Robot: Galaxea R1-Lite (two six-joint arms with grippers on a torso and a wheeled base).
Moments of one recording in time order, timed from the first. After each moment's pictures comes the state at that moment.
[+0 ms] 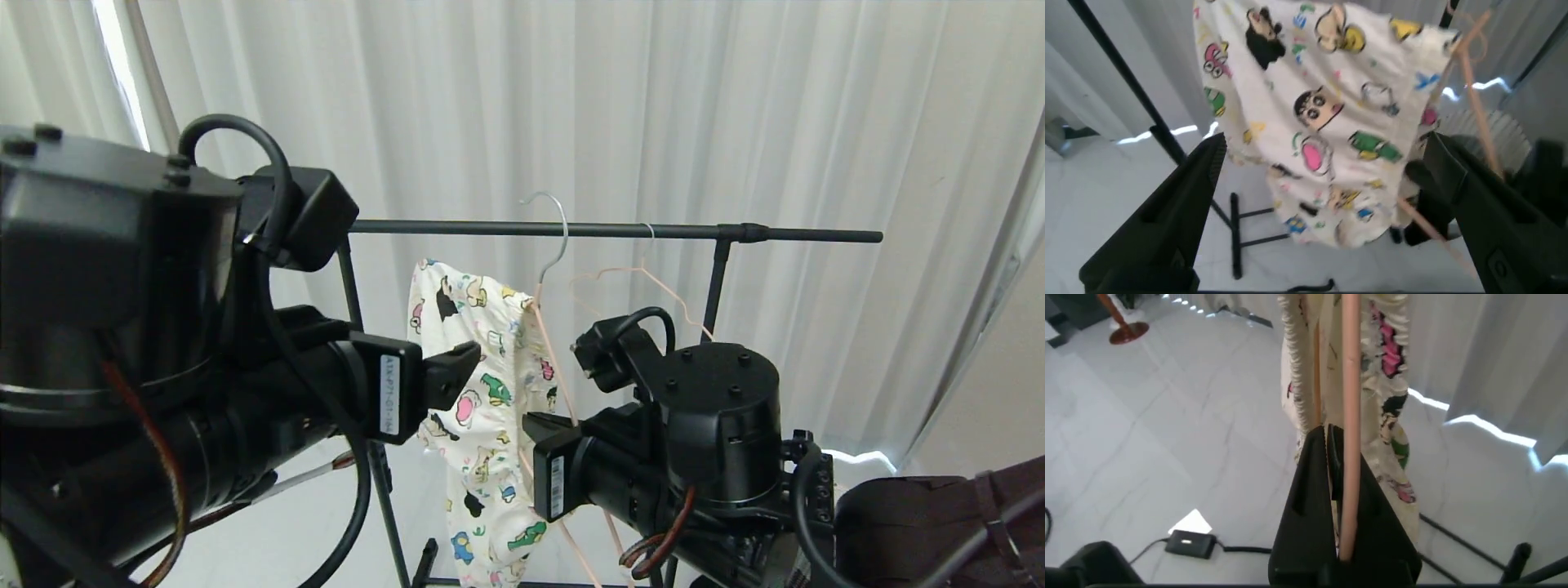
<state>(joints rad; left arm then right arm) -0.86 1.36 -0.98 0.09 0.53 -0.19 1.09 1.85 -0.88 -0.71 -0.23 0.36</state>
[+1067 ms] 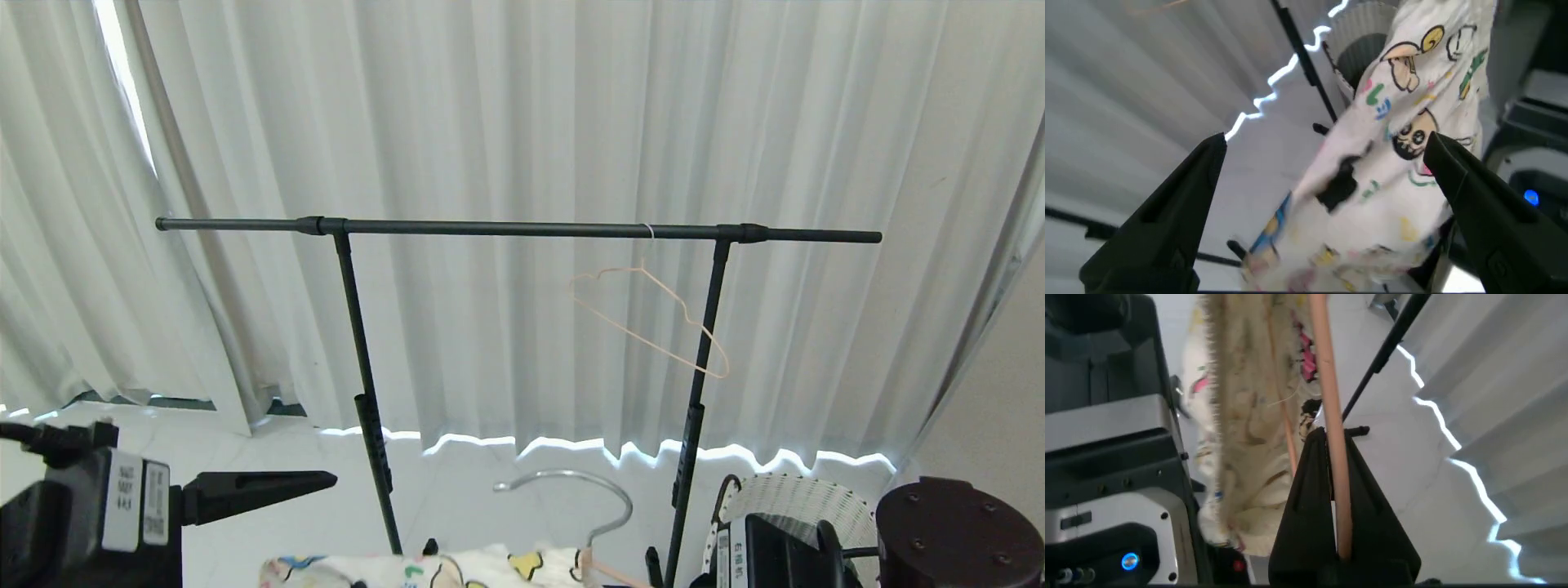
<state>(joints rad) -0.61 0.98 -0.48 -0.04 -0.32 0.42 1.05 1.61 -0.30 -0.93 0.23 -0.15</state>
